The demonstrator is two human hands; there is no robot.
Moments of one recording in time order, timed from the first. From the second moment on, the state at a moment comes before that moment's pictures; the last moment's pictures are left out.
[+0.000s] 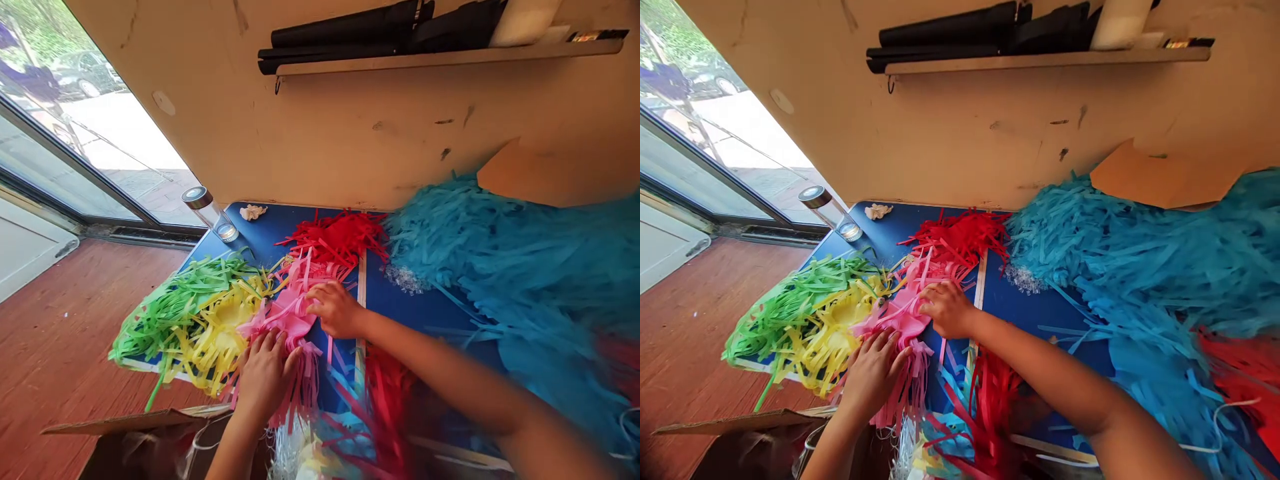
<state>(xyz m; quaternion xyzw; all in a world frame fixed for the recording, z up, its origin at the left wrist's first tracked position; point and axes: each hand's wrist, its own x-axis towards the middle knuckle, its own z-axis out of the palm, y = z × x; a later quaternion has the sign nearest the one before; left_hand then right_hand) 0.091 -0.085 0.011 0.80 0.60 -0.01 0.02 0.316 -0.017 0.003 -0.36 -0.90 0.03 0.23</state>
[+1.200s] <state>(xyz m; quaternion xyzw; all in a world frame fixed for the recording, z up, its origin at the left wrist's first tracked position) 0.132 0.058 0.230 0.75 0.58 0.10 -0.30 0.249 -0.052 0.006 -0.41 -0.91 0.02 0.02</state>
